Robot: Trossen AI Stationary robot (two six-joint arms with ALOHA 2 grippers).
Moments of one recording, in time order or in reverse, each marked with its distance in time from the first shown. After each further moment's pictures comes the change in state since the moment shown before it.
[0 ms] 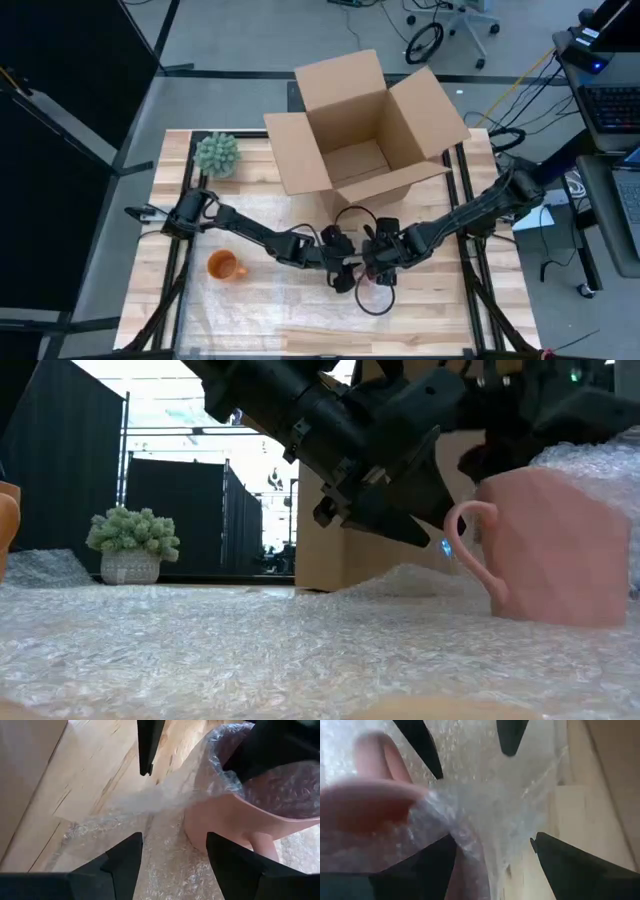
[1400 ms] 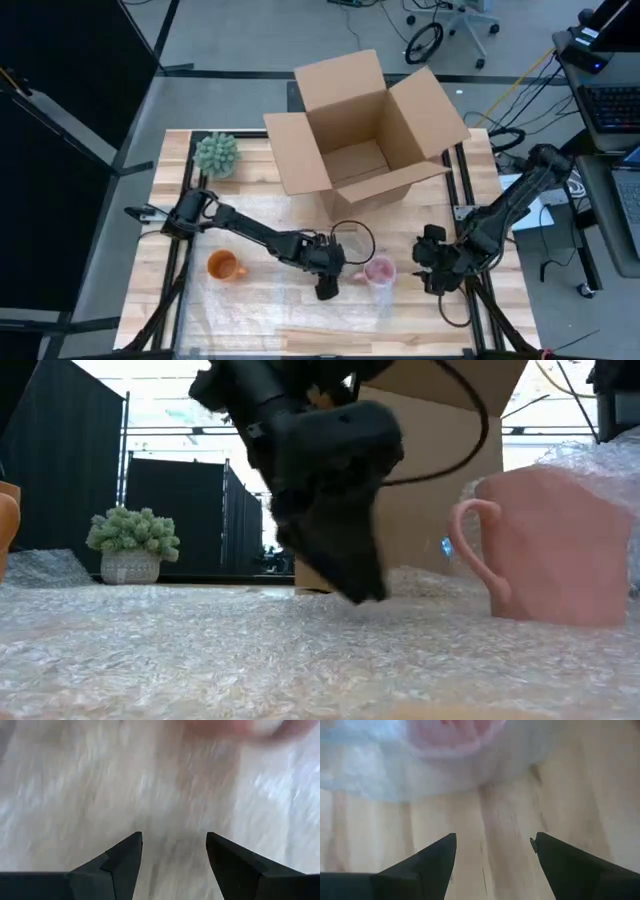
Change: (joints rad) left arm -0.016 -0.002 0.112 -0.603 0.273 -0.042; right arm 0.395 -0.495 -0.391 0.020 0.081 0.498
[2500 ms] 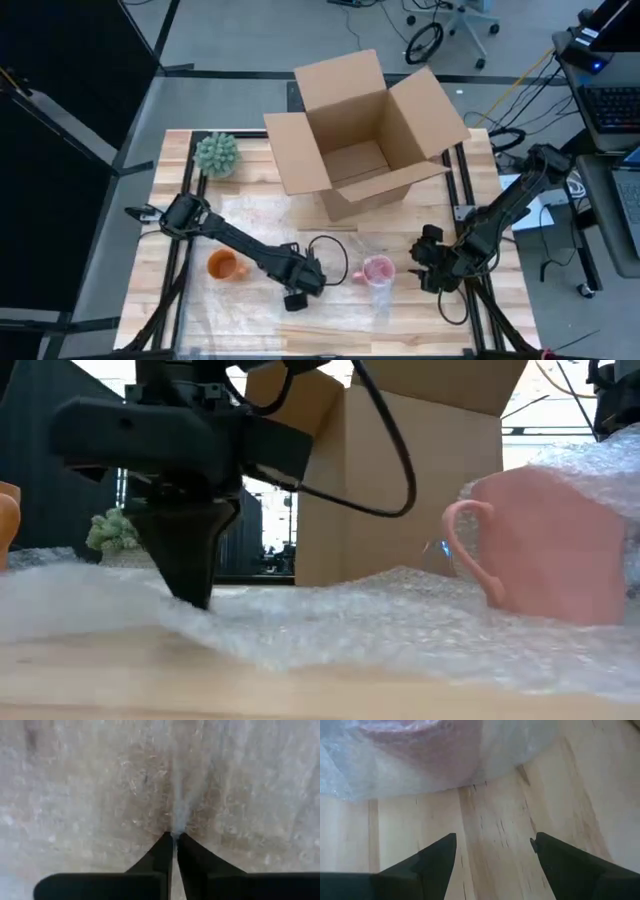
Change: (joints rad) left arm -0.110 -0.039 -0.004 -0.306 -0.018 -0.067; right arm 0.018 0.005 -0.087 0.104 0.110 0.001
